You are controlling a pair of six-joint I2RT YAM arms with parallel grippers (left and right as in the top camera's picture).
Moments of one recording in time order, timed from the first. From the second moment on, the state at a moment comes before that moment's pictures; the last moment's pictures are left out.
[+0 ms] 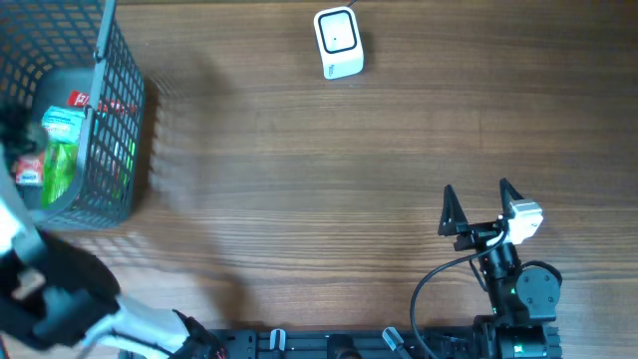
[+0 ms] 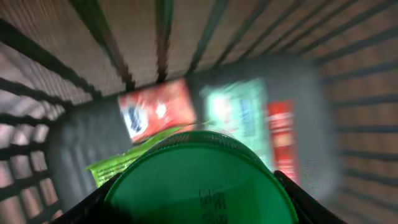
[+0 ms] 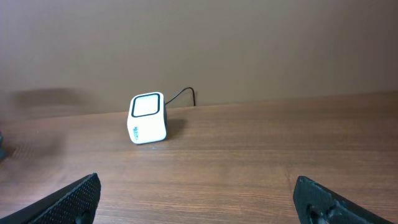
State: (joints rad) left arm 0.66 1.81 1.69 -0.90 -0.10 -0.60; right arm 0.02 0.02 0.01 0.00 -0.14 0.15
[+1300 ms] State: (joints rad) left arm -0.77 1.98 1.54 -0.92 0.08 -0.07; right arm 0.02 0.02 0.01 0.01 -0.14 0.15
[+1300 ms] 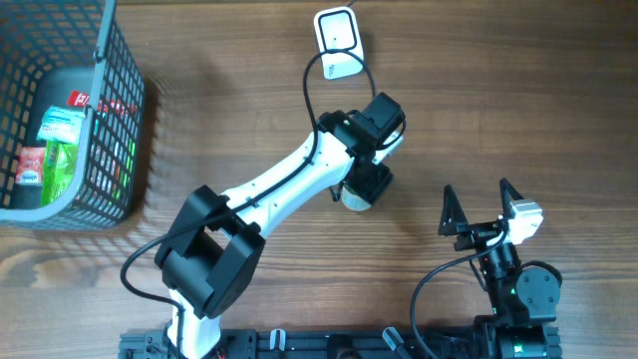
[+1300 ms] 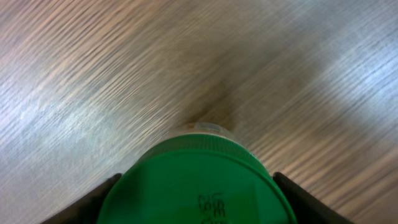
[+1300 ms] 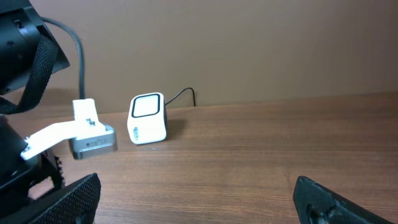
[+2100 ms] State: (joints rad) left arm -0.78 1.94 1.41 -0.83 0.10 -0.43; right arm 0.02 0.02 0.01 0.01 -0.14 0.15
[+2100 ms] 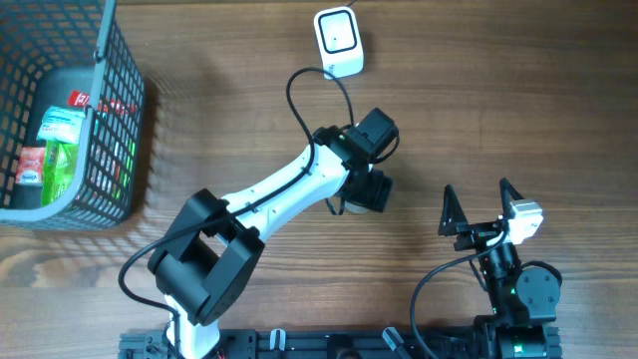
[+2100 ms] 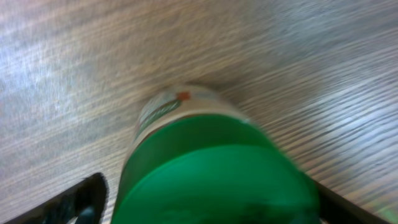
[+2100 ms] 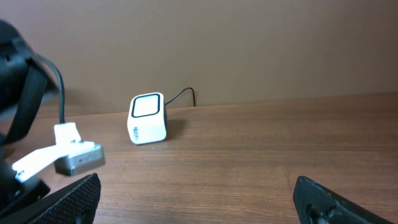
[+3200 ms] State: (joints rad) left arm -0.80 1.91 1.40 -0.79 -0.01 -0.77; right arm 0.02 0.02 0.01 0.01 -0.14 0.15
